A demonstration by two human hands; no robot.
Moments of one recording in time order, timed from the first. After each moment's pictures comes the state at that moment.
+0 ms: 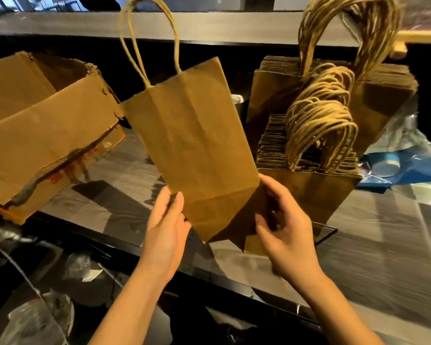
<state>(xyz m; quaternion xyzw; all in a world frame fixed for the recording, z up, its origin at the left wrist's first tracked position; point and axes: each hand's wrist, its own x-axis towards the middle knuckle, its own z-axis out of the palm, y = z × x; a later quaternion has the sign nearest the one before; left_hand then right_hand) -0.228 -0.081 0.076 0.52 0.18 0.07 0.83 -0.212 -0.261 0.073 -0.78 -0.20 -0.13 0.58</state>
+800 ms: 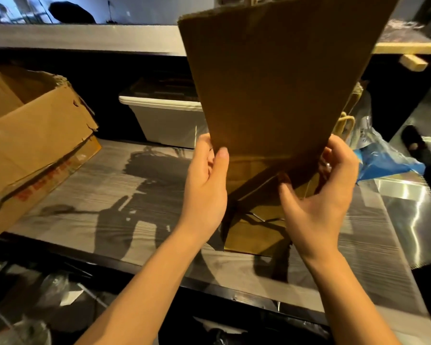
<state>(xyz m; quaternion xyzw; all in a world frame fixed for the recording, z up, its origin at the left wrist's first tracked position) -0.192 -0.165 0.139 0.71 -0.09 0.15 0.68 -0.194 -0.304 0.106 -0.77 -0.09 -0.42 0.48</state>
